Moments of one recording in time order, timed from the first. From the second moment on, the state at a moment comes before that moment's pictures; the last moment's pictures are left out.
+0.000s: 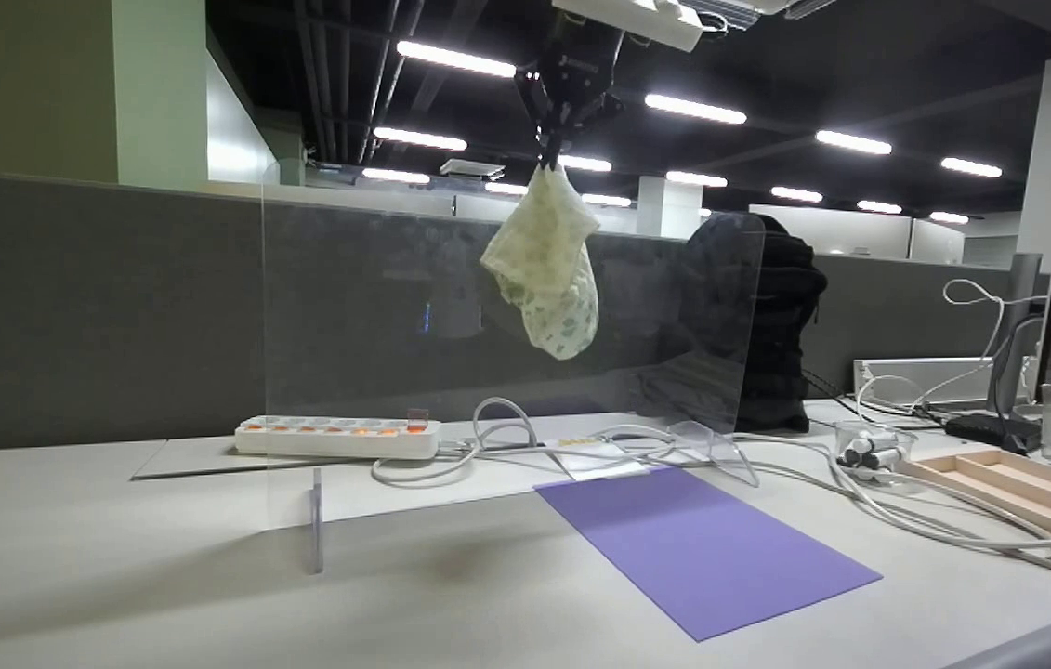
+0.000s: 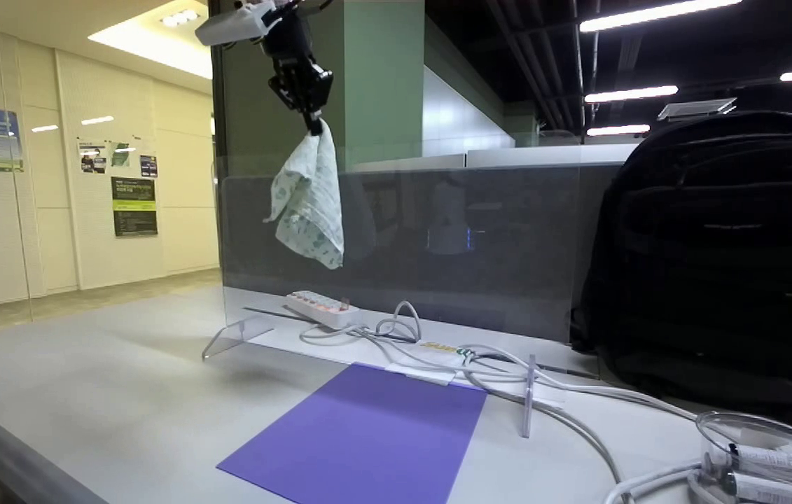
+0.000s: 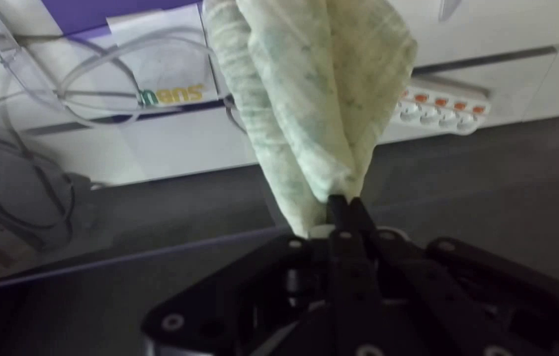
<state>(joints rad) 0.02 -0.24 0.11 -2.28 -0.01 2.61 0.32</state>
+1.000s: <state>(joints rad) -0.23 -0.17 0.28 -2.01 -0.46 2.70 0.93</state>
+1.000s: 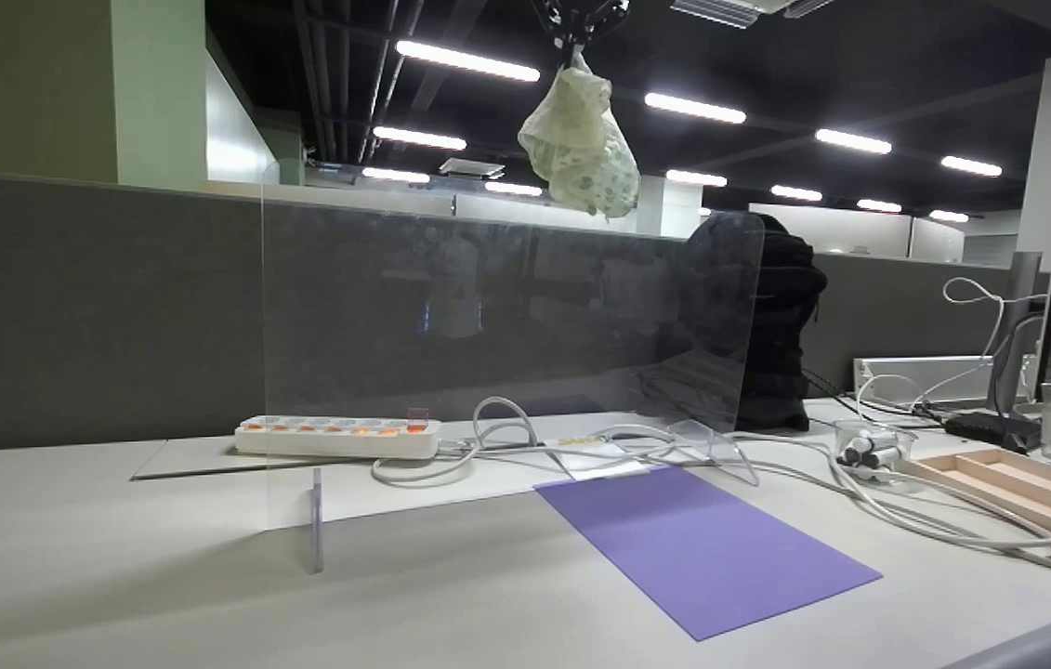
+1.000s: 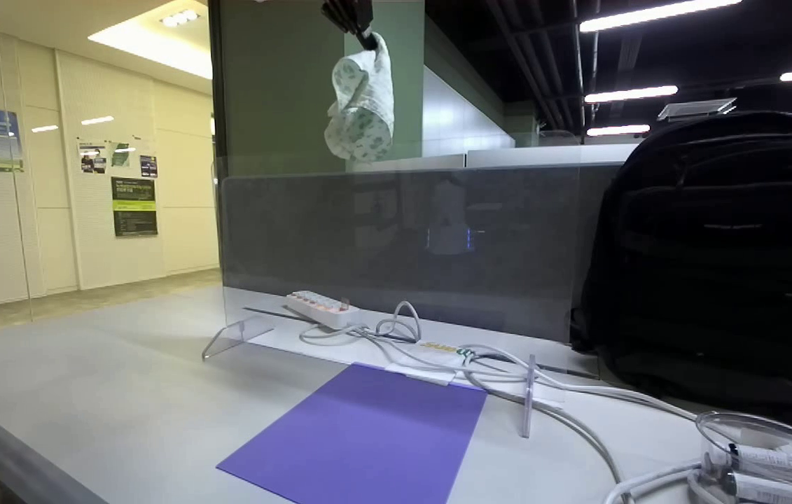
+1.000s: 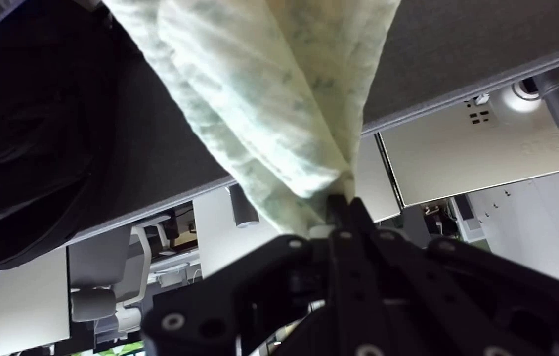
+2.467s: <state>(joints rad) 0.02 -0.06 0.19 -1.87 -0.01 2.47 0.67</state>
